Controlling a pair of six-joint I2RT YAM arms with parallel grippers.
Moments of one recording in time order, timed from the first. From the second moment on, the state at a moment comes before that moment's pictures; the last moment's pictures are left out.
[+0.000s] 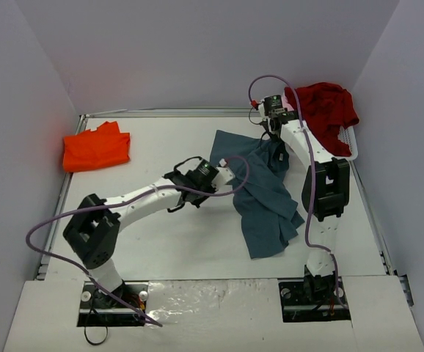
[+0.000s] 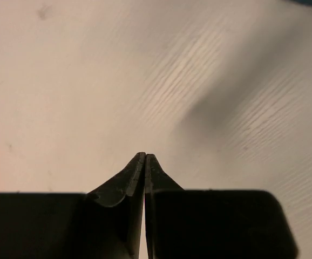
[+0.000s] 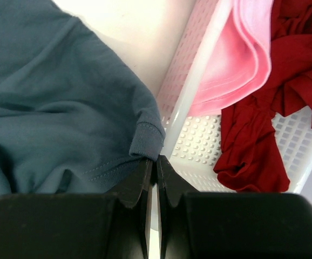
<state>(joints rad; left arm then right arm) -0.84 1.71 1.25 -0.53 -0.17 0.22 0.24 2.12 1.87 -0.67 0.37 -0.38</state>
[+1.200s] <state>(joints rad) -1.22 2.04 1.58 -0.50 -0.17 0.22 0.24 2.12 1.83 -0.67 0.33 -0.38</state>
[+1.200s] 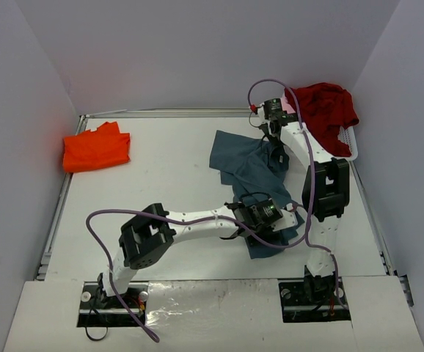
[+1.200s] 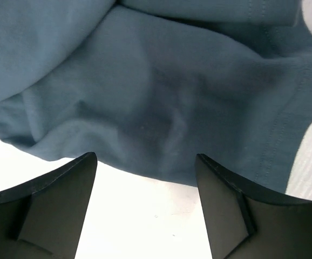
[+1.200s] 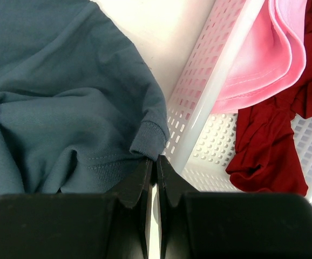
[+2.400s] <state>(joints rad) -1.24 2.10 1.57 -0.50 -0.05 0.21 0.24 2.12 1.80 -0.67 0.32 -0.39</state>
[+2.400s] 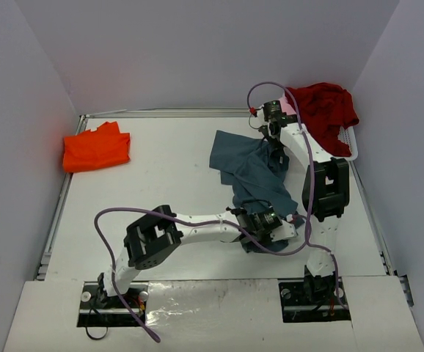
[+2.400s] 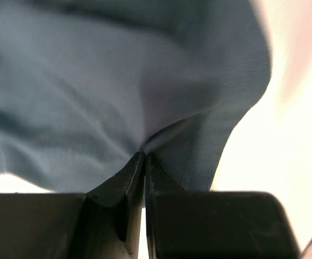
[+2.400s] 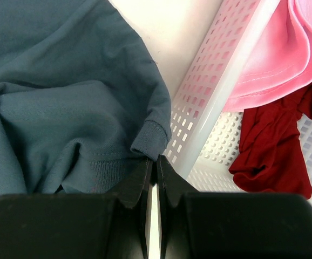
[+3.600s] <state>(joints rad) -0.44 1.68 1.14 -0.56 -0.17 0.30 0.26 1.91 1.52 -0.68 0.26 -0.40</state>
